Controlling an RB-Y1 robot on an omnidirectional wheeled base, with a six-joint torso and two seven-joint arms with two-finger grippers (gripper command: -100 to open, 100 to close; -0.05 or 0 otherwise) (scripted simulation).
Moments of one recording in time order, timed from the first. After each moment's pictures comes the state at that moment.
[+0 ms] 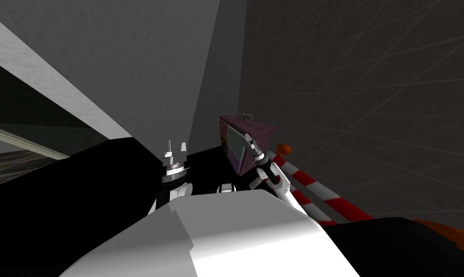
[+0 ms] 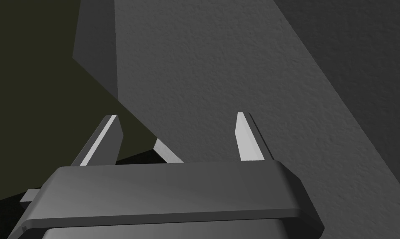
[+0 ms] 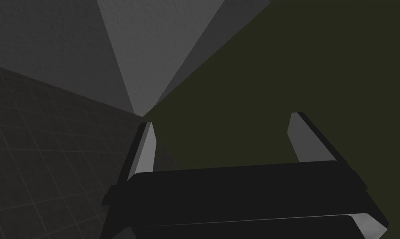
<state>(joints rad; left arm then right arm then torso) 0.47 -0.02 -0.01 -2.20 0.10 -0.58 0.16 0.17 -0.42 0.12 -2.18 0.37 -0.58 0.19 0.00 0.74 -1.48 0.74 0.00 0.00</state>
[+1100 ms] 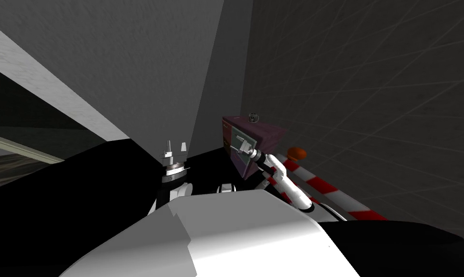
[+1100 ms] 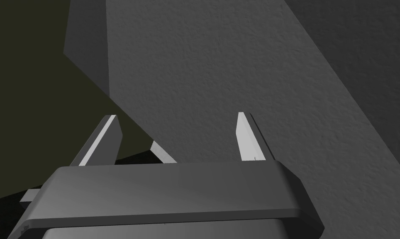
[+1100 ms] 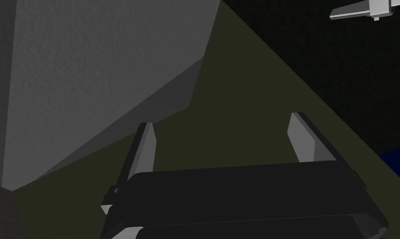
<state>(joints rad) 0.47 -0.02 -0.01 -2.20 0.10 -0.58 0.16 -0.03 -0.63 0.22 -2.06 0.67 -0.60 0.31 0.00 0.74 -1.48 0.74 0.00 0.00</state>
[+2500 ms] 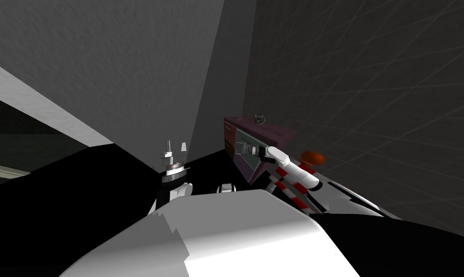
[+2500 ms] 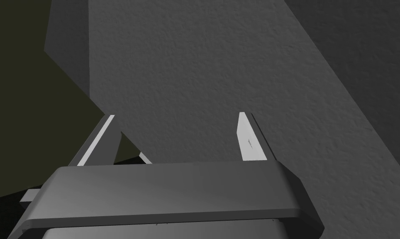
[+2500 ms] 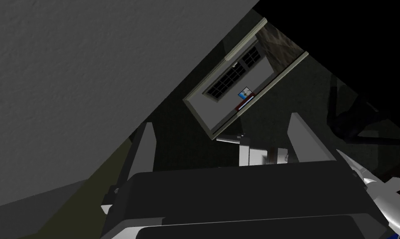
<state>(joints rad) 0.47 -0.02 -0.01 -2.20 0.10 -0.58 0.16 -0.26 -0.95 0.35 -1.84 1.03 -0.66 0.44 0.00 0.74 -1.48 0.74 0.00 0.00</state>
